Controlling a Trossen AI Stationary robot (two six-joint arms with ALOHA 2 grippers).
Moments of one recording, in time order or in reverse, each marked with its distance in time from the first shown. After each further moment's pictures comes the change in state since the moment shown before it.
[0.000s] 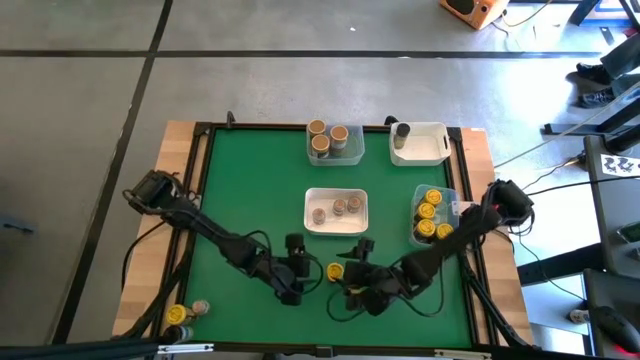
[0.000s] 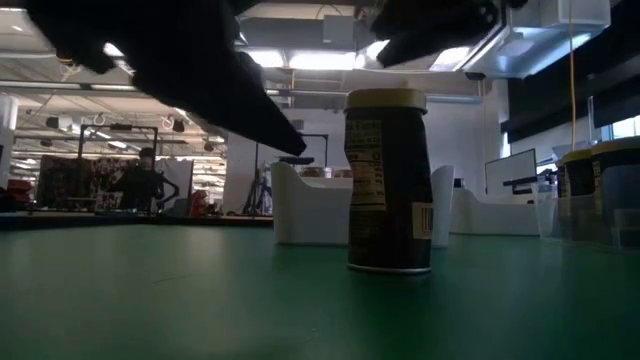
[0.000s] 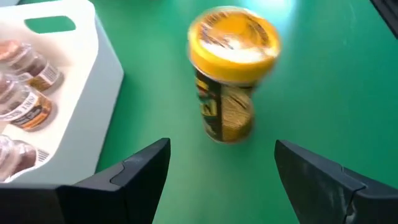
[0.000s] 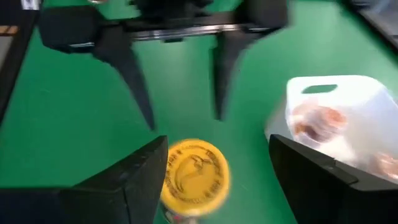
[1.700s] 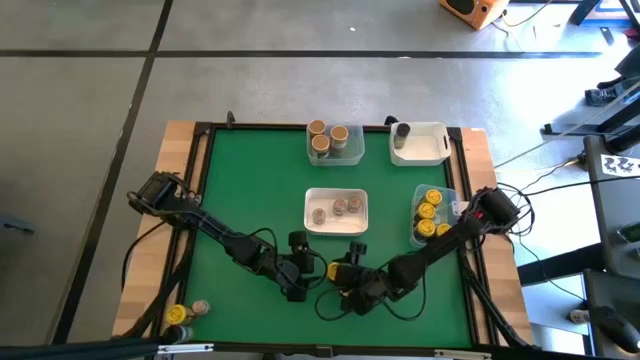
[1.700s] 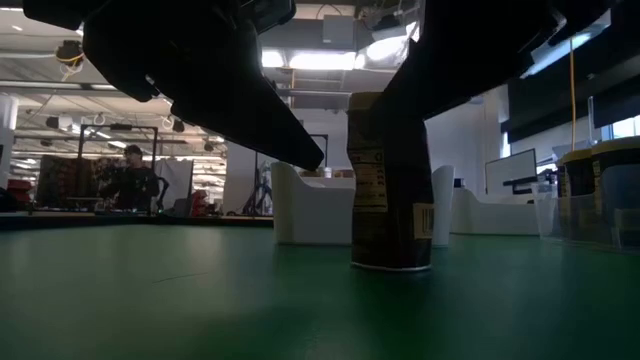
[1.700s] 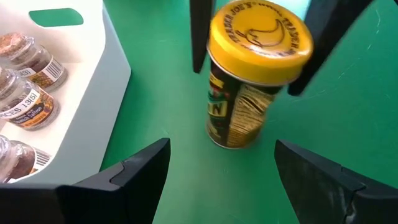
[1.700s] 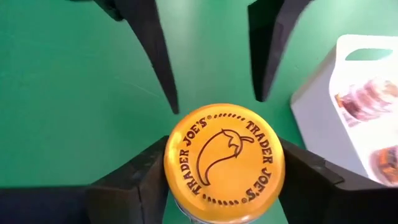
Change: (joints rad) left arm 0.035 0.042 0.000 0.052 0.001 -0.004; right arm -0.040 0.119 0.000 0.026 -0.083 -0.008
